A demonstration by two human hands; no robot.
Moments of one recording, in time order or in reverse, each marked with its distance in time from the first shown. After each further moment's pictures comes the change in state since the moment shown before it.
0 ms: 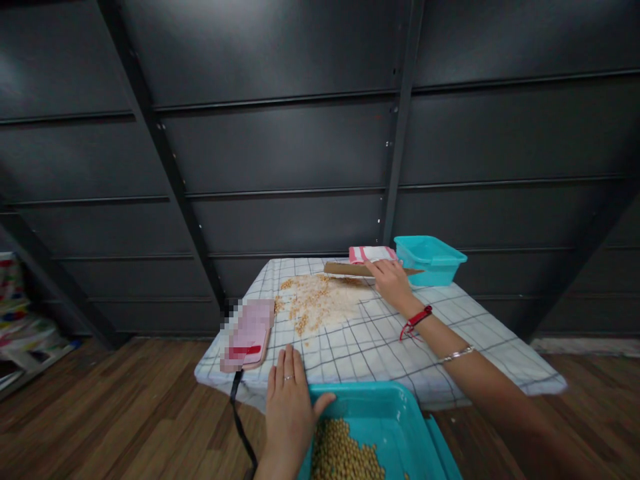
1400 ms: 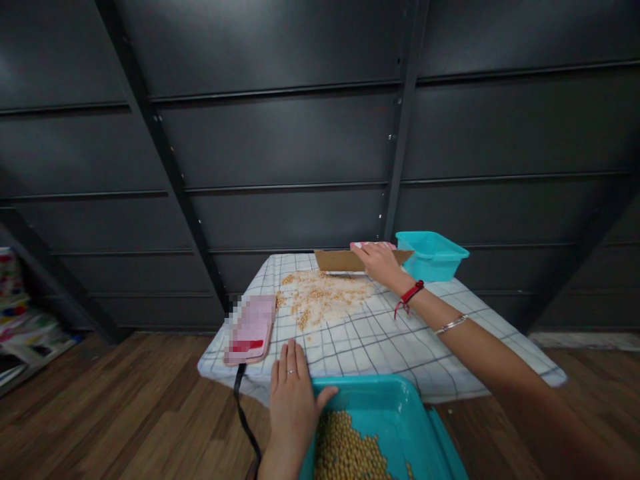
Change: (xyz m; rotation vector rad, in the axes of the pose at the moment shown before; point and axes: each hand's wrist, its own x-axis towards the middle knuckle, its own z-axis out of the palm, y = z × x) left_hand -0.001 -0.007 0.005 -0.073 -0.004 -0.012; right_hand 0.046 -0.020 -0.017 -0.009 -0.255 -0.056
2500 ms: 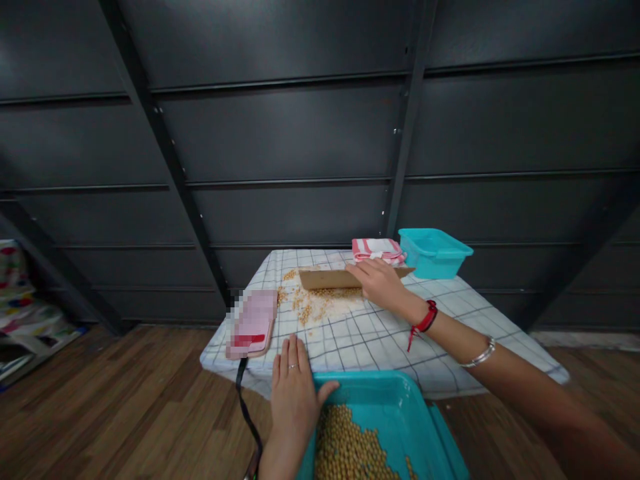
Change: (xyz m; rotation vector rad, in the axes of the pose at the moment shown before) left_hand 0.002 -0.006 0.001 -0.005 -0.045 0.007; right_hand -0.027 -0.041 -0.014 0.111 0.094 -0.152
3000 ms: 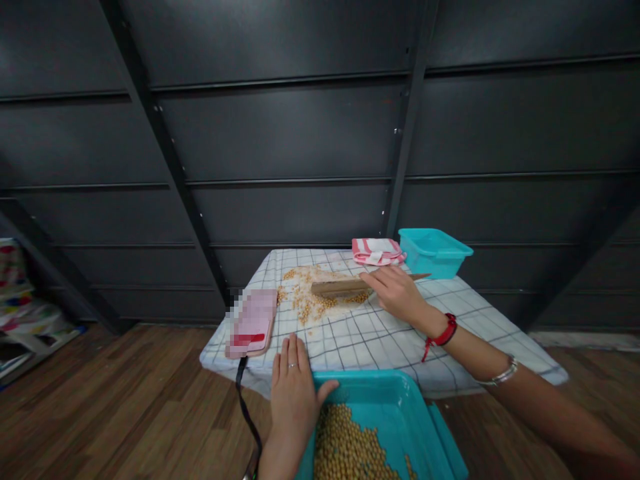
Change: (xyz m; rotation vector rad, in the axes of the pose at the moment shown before) left_hand 0.000 0.000 -0.001 0.017 0.005 -0.001; right_hand -0.034 0.009 0.002 0.011 0.158 -0.069
